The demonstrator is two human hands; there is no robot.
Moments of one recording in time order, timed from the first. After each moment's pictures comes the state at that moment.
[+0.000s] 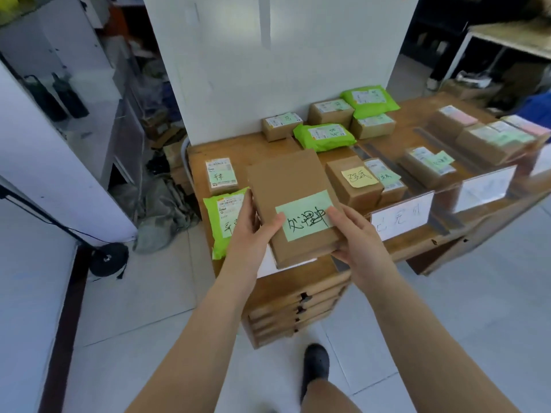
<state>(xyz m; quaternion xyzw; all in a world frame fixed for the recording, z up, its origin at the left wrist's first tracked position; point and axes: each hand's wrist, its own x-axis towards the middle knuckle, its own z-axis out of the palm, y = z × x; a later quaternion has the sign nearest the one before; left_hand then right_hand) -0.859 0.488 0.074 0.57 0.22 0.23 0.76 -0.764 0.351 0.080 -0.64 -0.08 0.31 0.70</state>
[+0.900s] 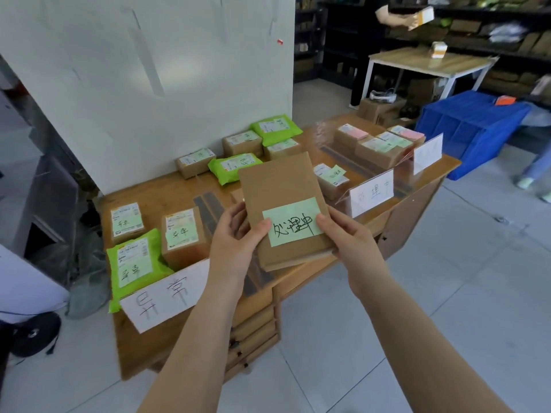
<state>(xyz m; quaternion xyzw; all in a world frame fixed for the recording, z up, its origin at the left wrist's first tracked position) -0.744 0.332 0.103 0.59 0.18 0.24 0.75 -0.678 0.168 0.111 -0.67 -0.07 0.17 0.72</state>
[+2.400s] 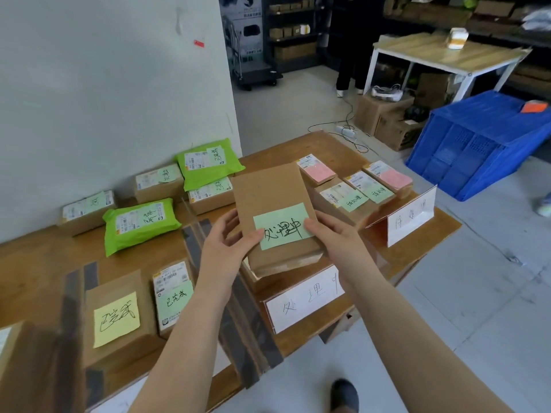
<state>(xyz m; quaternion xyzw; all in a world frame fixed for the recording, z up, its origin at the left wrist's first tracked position) -0.329 0.256 0.082 0.62 0.25 0.21 0.71 -0.243 0.097 0.095 -0.68 -0.05 0.25 0.69</state>
